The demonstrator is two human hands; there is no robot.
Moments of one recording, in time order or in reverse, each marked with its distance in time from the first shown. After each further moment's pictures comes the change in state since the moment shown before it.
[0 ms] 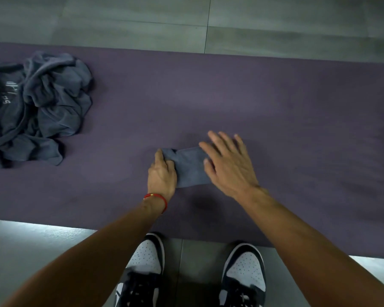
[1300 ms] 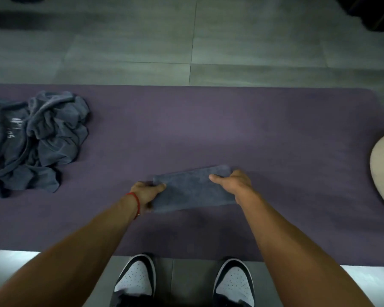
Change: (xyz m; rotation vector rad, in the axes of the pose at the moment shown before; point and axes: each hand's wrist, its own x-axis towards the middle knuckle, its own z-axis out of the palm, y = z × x) left_hand 0.018 0.021 -0.033 -0.194 -0.377 -0.525; right_hand 0.003 0.042 -0.020 0.828 -0.359 1.042
